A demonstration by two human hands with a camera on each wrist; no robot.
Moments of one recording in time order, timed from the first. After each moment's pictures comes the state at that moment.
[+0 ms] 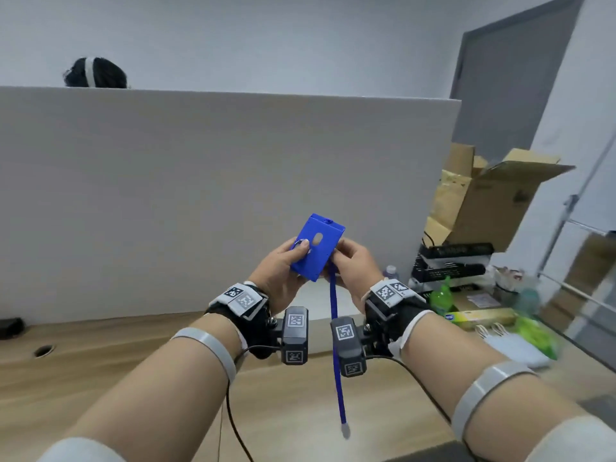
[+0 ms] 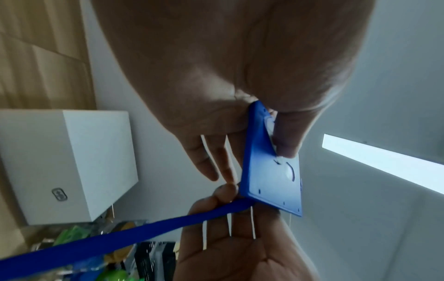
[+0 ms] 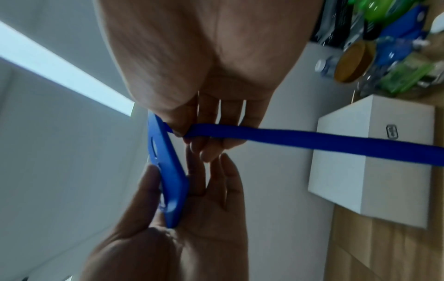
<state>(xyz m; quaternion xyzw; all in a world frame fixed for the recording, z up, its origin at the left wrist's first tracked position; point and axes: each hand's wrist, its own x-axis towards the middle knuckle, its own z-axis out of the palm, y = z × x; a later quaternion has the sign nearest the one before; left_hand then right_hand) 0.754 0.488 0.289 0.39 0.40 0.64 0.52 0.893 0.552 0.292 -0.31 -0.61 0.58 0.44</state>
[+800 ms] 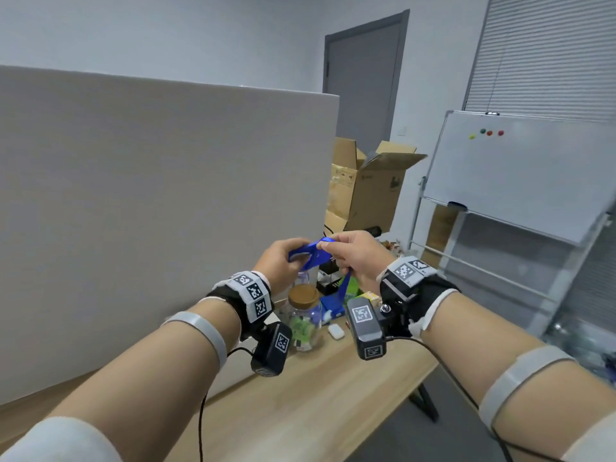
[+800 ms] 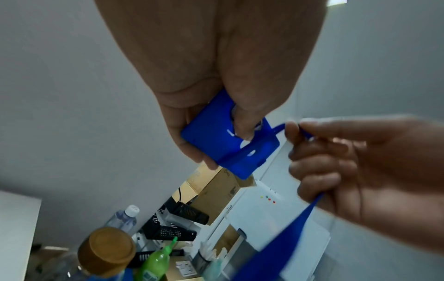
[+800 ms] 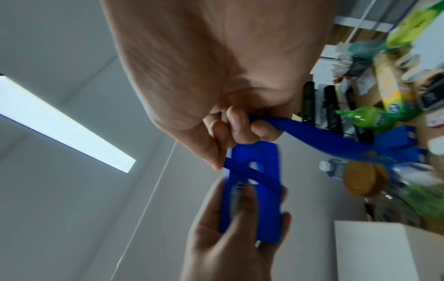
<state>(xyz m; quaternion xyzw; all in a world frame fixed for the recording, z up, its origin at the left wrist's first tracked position) 0.848 0.637 0.285 0.72 0.47 0.44 0.27 1.026 0.640 0.310 -0.46 -0.64 0.44 0.42</state>
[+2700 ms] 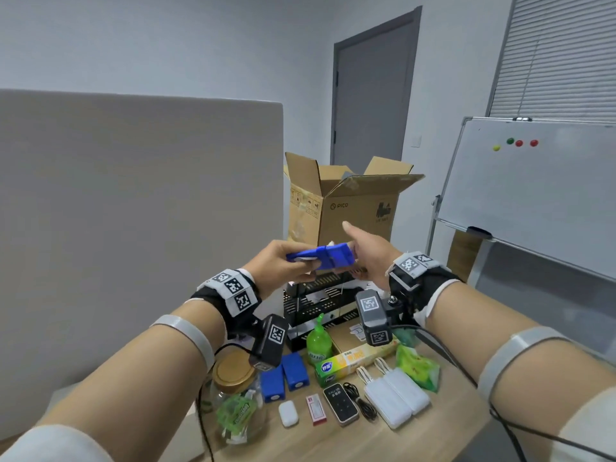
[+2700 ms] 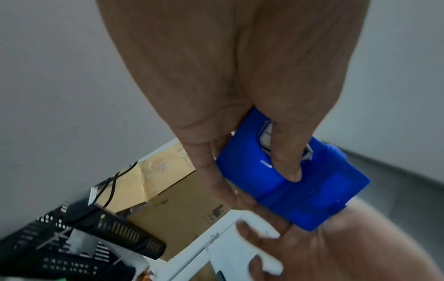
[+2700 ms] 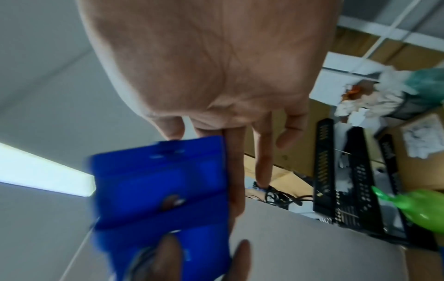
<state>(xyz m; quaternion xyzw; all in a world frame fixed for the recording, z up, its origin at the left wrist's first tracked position) 1.020 0.869 0.314 0.69 0.41 0.43 0.42 1.222 0.910 0.334 -0.53 -0.58 0.52 0.33</state>
